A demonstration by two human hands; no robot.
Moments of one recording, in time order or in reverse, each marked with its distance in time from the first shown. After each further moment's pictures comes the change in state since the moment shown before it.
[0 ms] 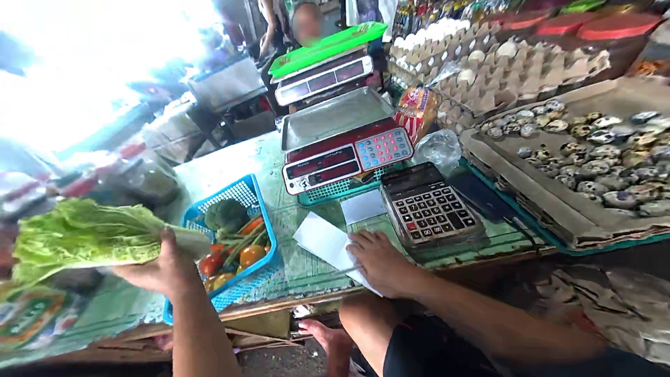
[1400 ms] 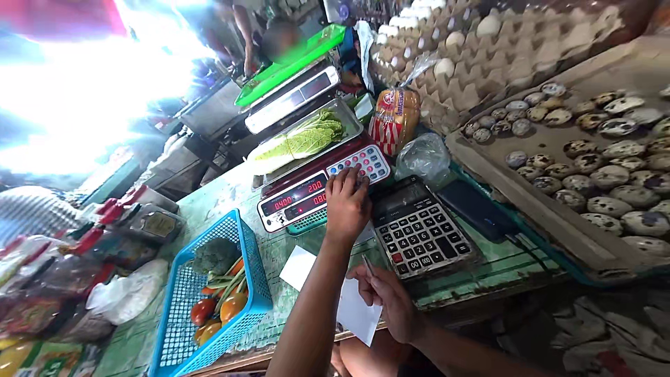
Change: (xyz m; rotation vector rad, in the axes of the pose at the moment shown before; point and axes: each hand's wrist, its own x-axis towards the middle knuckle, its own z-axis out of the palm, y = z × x) left_hand -0.243 0.077 0.272 0.173 -1.052 0.857; right_hand -0.019 0.030 0.026 1.387 0.672 -0.322
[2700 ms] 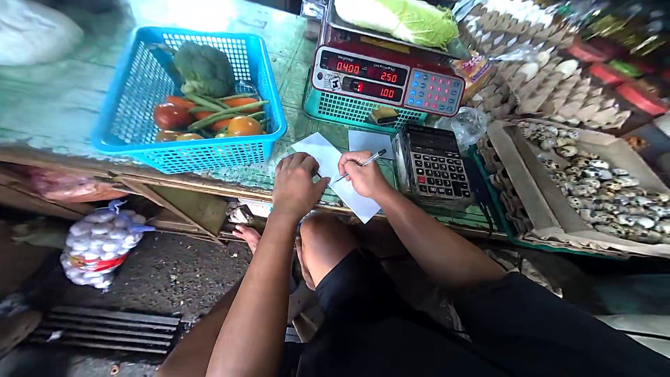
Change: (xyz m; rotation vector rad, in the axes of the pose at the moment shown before) left_hand -0.241 0.010 -0.118 -0.256 -0.245 -0.853; right_hand 0.057 0.032 0.046 -0.791 -0.440 0.187
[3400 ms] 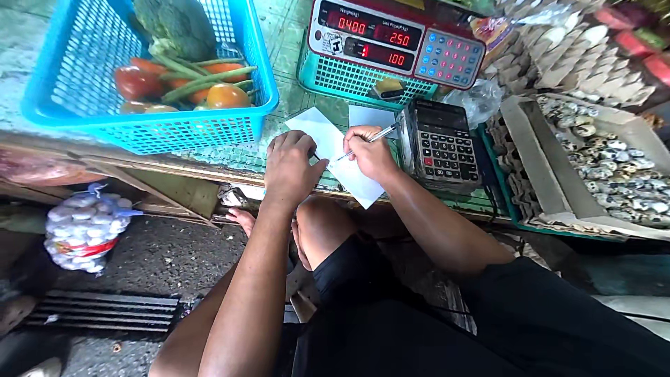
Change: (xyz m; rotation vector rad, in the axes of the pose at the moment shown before) left_hand 0.005 -0.004 0.003 0.034 -0.031 -0.020; right_hand 0.001 -0.001 -0.002 0.096 0.082 0.034
